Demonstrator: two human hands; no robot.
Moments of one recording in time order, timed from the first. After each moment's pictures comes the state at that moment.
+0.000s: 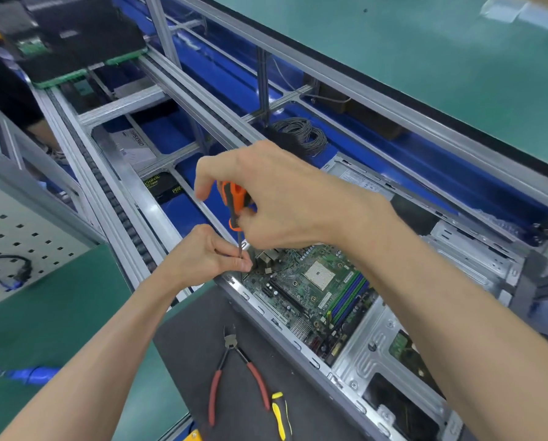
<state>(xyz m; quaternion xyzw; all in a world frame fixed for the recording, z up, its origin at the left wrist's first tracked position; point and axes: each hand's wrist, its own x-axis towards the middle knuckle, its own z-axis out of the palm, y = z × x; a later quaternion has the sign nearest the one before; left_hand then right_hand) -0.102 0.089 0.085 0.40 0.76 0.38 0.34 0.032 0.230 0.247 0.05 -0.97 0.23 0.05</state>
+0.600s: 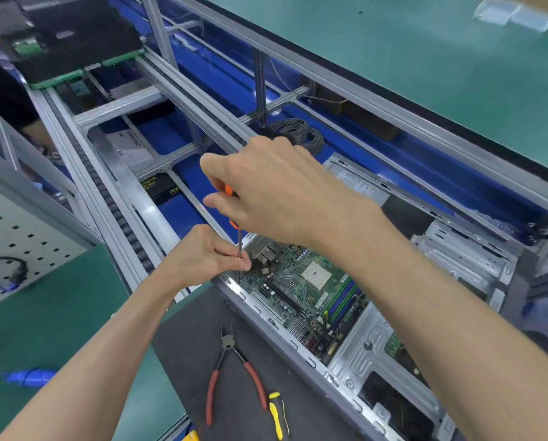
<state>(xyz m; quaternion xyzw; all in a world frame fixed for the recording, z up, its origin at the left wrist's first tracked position) -0.099 0.093 0.084 0.40 0.76 0.39 0.34 0.028 0.223 0.238 0.00 -0.99 0.04 0.14</state>
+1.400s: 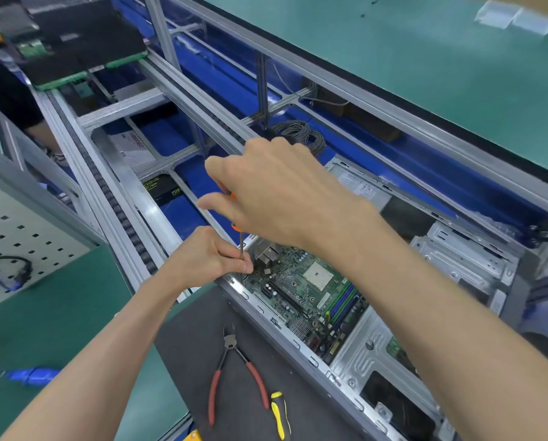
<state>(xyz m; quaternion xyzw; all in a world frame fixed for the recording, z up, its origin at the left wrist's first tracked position) -0.098 0.089 0.084 0.41 0.77 0.36 0.34 0.030 0.217 0.241 -0.02 -0.99 0.02 0.16</state>
